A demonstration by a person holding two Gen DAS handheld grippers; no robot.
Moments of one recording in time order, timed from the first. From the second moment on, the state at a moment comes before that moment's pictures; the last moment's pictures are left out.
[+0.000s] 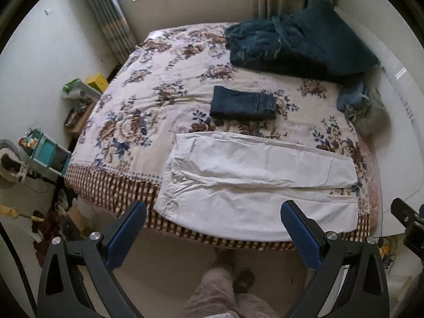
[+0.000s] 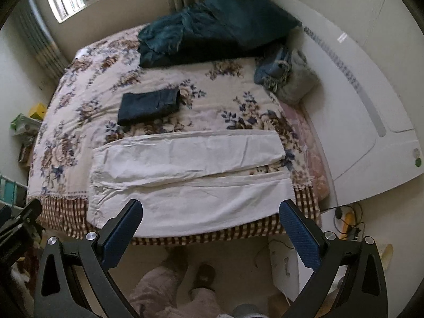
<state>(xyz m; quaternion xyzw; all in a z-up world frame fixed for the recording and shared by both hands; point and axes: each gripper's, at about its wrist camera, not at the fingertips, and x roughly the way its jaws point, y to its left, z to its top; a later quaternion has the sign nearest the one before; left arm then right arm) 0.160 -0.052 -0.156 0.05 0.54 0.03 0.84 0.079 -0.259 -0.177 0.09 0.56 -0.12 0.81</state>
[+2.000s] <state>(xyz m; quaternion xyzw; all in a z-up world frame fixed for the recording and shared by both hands) 0.449 -0.159 -0.518 0.20 0.63 -0.19 0.73 0.394 -0.343 -0.641 -0.13 0.69 0.01 0.71</state>
